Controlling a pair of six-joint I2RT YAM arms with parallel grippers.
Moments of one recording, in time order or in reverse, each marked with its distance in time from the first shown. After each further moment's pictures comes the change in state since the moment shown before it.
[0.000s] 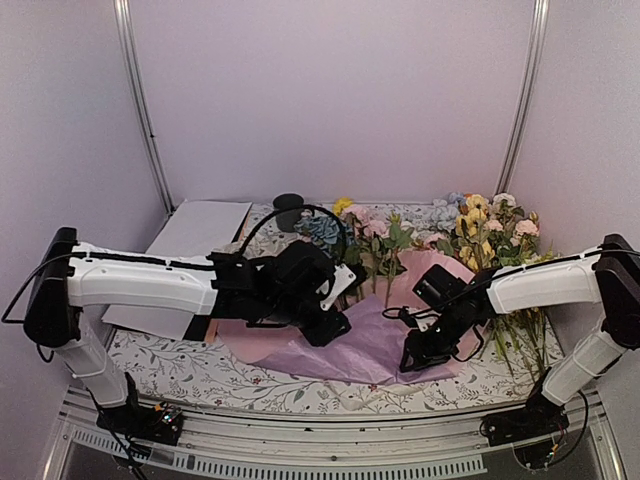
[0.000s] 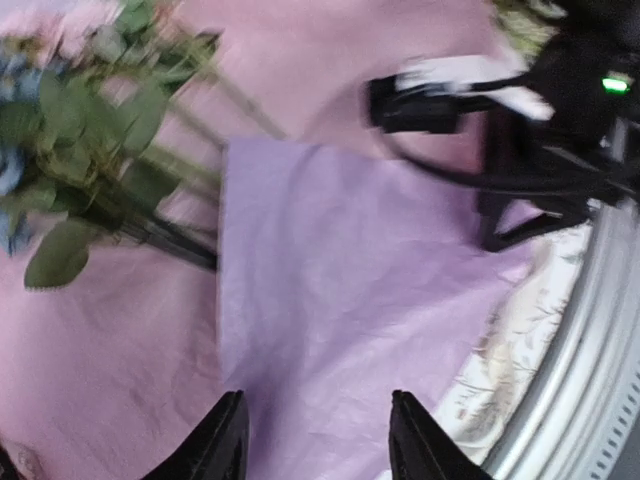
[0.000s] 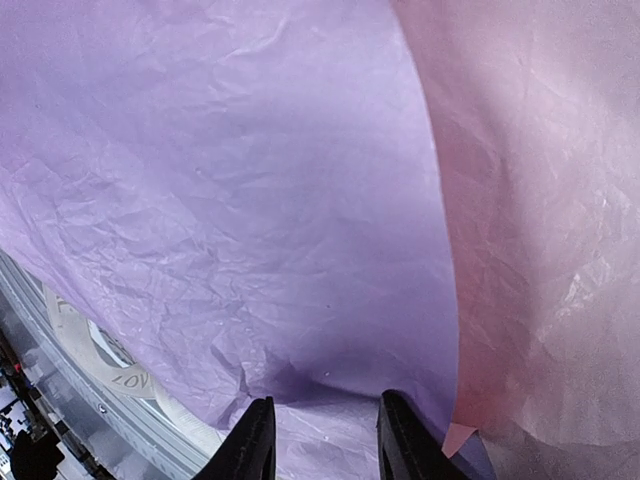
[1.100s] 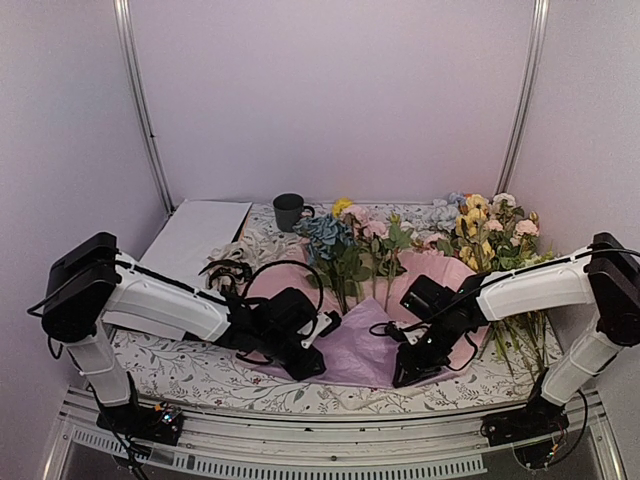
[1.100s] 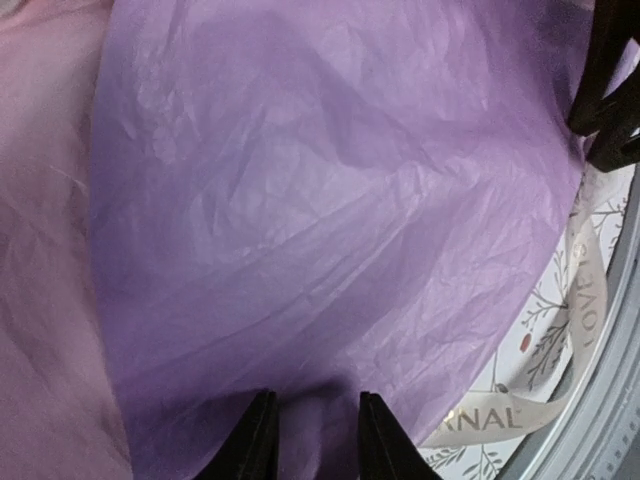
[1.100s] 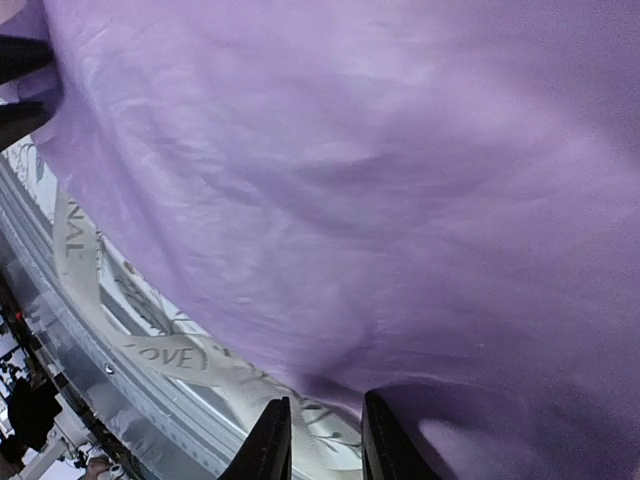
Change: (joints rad) left arm 0.043 0.080 -0.304 0.222 0.229 -0.146; right arm 0.102 0.046 0.026 -0.020 -0.065 -0.002
